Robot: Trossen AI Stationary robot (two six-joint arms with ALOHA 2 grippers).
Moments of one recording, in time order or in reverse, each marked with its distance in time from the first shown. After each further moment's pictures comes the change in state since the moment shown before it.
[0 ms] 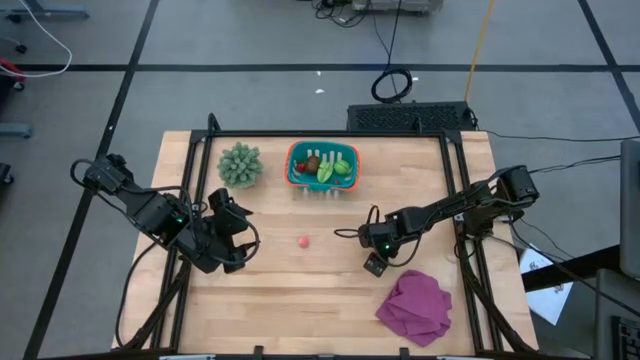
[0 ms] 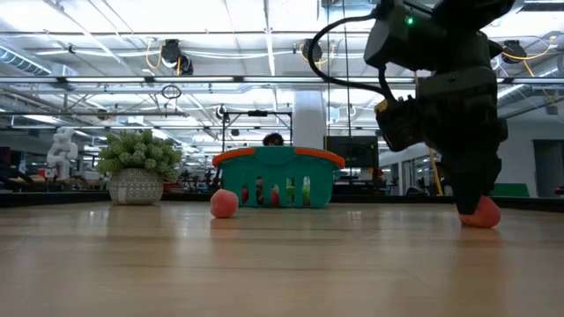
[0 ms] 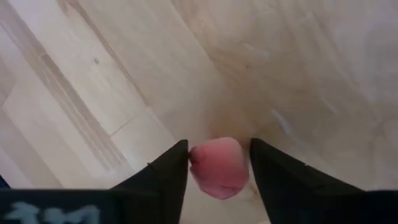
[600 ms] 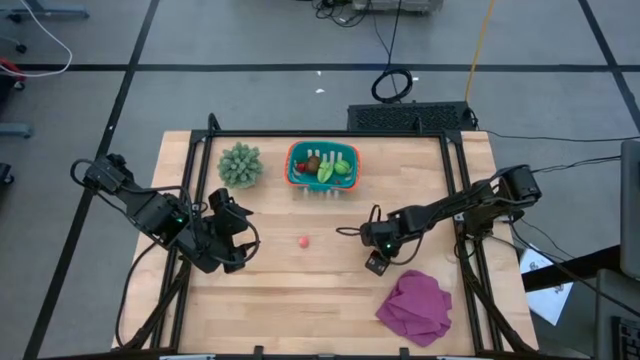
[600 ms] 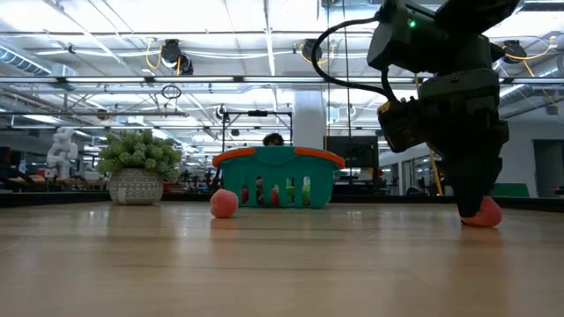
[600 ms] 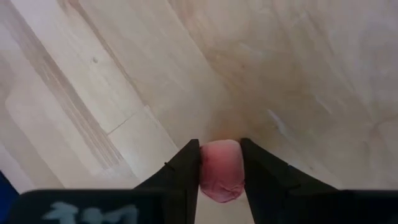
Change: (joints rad) left arm 0.000 0.000 0.000 -0.001 0.000 0.002; right arm -0.017 -0.044 -0.004 0.023 -0.004 -0.018
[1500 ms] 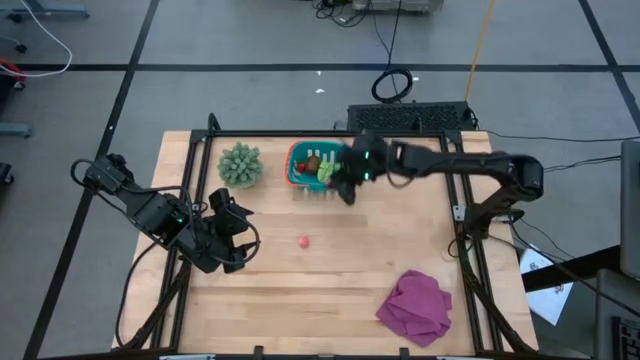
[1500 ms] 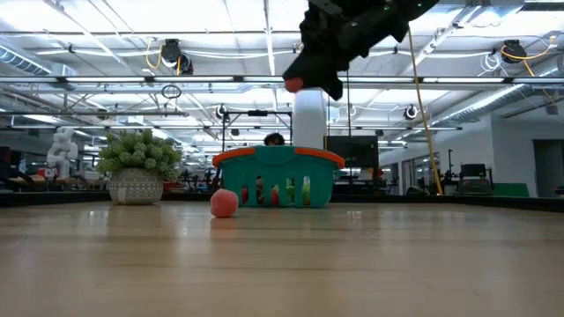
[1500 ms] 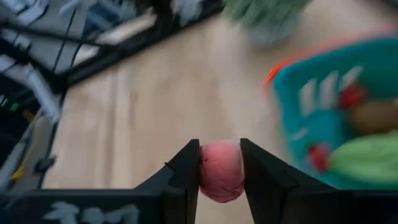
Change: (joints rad) left arm 0.000 0.000 0.000 0.002 -0.001 0.021; right arm -0.437 -0.080 0.356 0.215 -0.001 -0.575
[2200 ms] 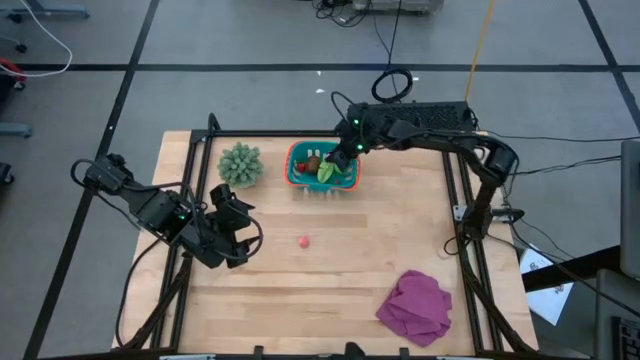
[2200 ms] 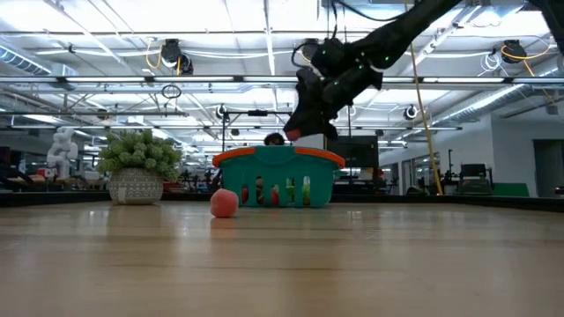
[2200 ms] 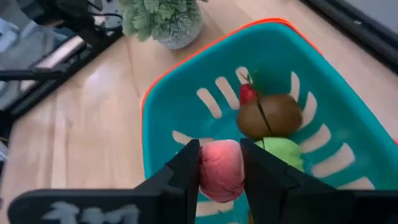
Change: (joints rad) left arm 0.035 0.000 0.000 0.001 -0.019 0.032; right arm -0.302 0.233 0.112 0.013 -0.173 -0.060
